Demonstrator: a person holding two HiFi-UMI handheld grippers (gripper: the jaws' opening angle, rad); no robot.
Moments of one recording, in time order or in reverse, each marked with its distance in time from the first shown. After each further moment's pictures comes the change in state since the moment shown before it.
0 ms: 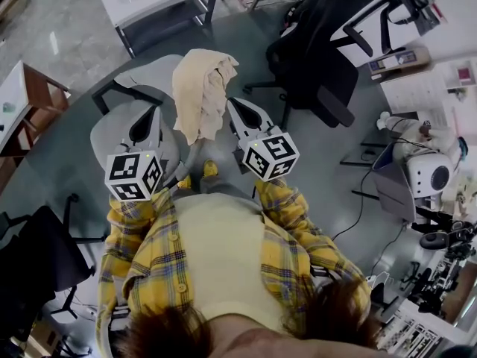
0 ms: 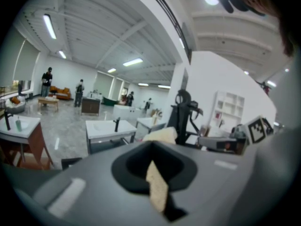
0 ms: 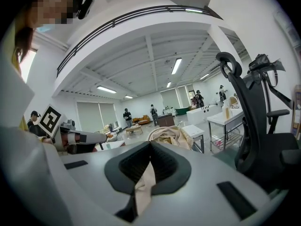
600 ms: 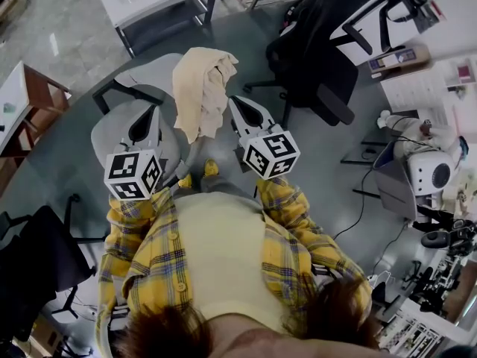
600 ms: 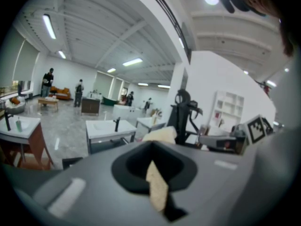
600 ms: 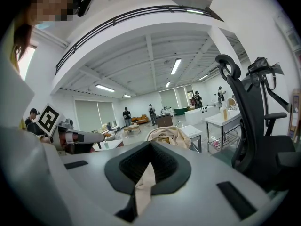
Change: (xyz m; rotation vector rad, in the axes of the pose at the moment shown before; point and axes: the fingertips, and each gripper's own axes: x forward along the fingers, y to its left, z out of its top) left arm -0.004 -0.001 -0.002 0.002 0.004 -0.001; right arm -0.005 -0.002 0.001 -0.012 0.007 -0.025
